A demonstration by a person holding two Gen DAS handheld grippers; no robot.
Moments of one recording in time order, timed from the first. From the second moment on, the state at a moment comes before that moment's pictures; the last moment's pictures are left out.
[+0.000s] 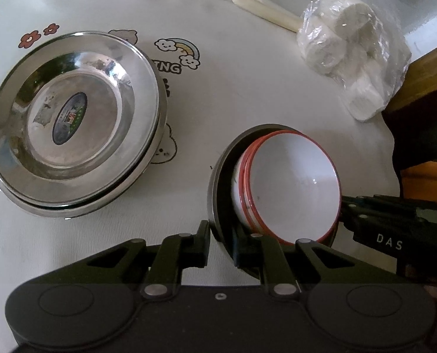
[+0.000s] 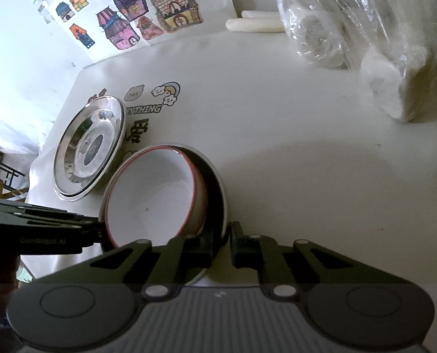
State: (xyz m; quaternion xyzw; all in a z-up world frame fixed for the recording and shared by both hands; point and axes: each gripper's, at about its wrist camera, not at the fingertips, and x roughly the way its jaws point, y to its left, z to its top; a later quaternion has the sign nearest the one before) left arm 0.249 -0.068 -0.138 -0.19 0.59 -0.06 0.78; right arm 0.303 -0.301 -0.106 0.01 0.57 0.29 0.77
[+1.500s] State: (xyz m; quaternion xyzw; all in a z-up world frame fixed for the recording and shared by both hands) left arm 0.253 -0.062 -0.122 -0.16 0.56 -0.08 0.81; right arm 0.292 -0.294 -0.094 0.02 0.55 0.27 0.79
